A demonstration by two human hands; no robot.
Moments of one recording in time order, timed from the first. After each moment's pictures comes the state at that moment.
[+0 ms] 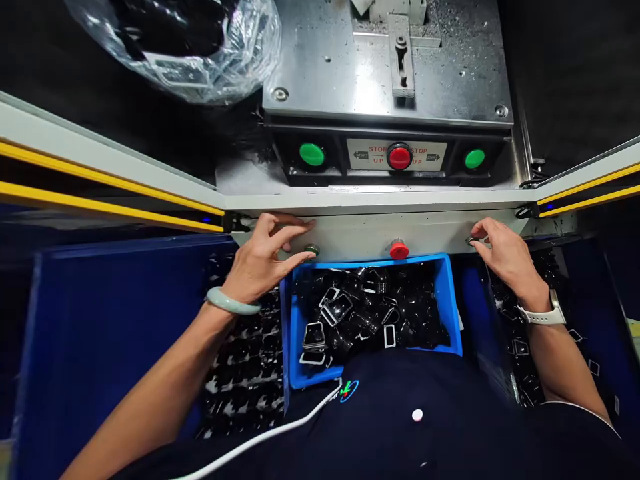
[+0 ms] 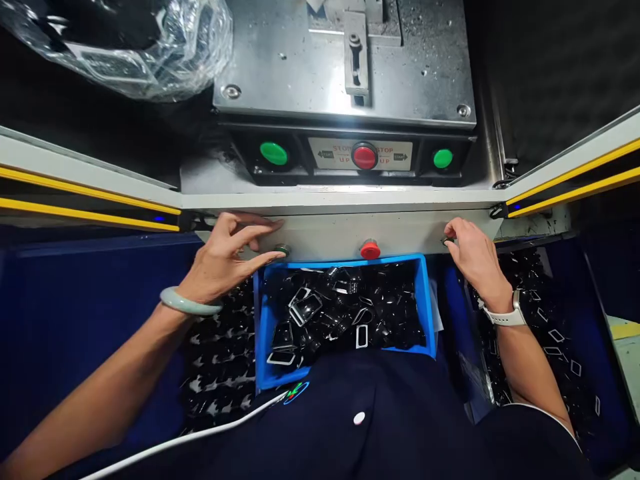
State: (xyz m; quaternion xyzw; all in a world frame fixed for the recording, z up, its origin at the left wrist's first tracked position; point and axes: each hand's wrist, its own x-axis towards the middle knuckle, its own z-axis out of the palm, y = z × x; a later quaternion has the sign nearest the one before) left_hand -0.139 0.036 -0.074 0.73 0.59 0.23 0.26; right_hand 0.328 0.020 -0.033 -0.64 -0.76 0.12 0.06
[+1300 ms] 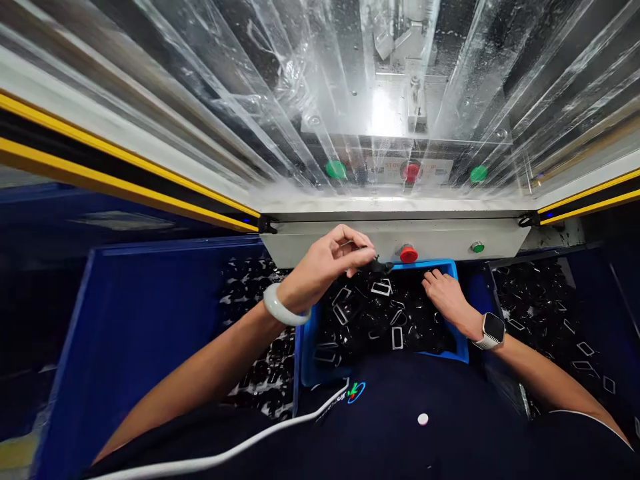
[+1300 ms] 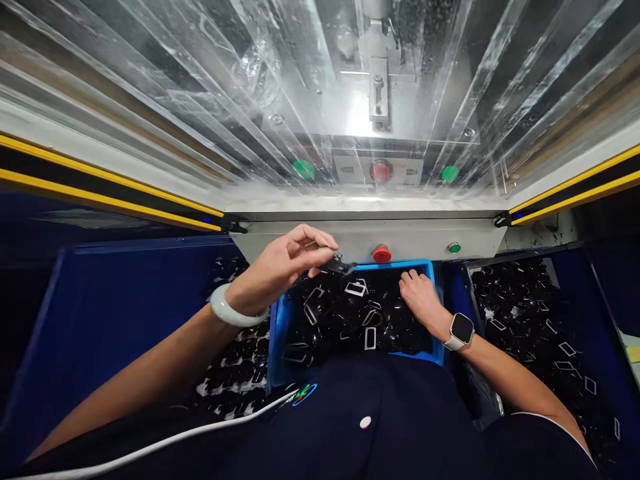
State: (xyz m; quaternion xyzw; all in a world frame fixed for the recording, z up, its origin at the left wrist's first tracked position) left_hand -0.058 0.025 -0.006 0.48 0.46 0.35 0.66; right_hand 0.224 -0.042 -0.098 -0.49 -0.84 0.11 -0.20
